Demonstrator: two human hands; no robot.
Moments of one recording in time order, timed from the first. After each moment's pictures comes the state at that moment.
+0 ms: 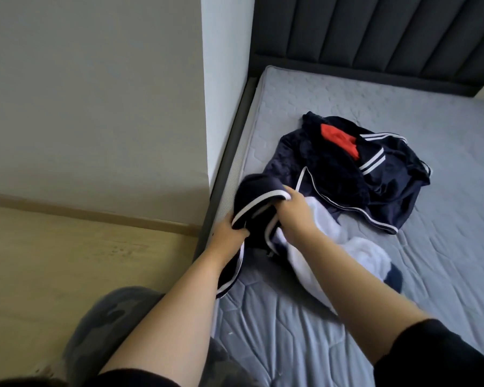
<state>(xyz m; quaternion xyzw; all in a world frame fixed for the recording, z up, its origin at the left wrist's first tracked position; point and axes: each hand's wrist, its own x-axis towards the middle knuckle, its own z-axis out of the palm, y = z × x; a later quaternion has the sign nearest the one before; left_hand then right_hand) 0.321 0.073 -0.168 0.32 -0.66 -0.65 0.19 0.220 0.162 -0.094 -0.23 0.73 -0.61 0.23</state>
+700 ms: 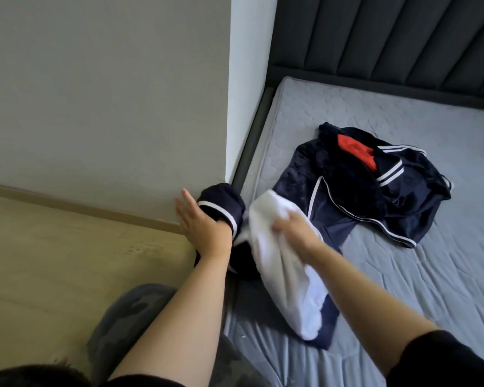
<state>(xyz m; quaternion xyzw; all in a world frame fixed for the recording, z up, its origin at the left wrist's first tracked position) 0.347 0.052 -0.142 0.56 -0.63 -0.36 0.40 0.231 0.166 -0.113 -0.33 0.77 -0.47 0.29</state>
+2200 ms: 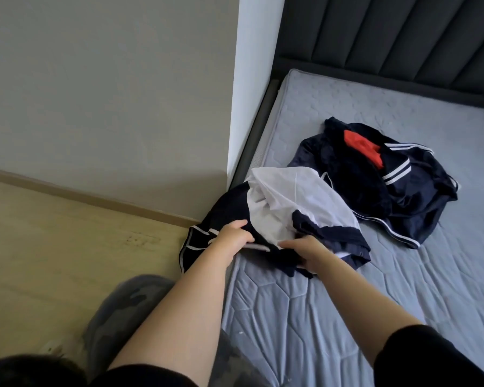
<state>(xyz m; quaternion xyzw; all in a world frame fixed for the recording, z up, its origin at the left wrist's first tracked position) 0.334 0.056 -0.171 0.42 -0.60 -0.68 0.06 0.198 0.177 -0.176 -0.05 0.80 -0.42 0.42</state>
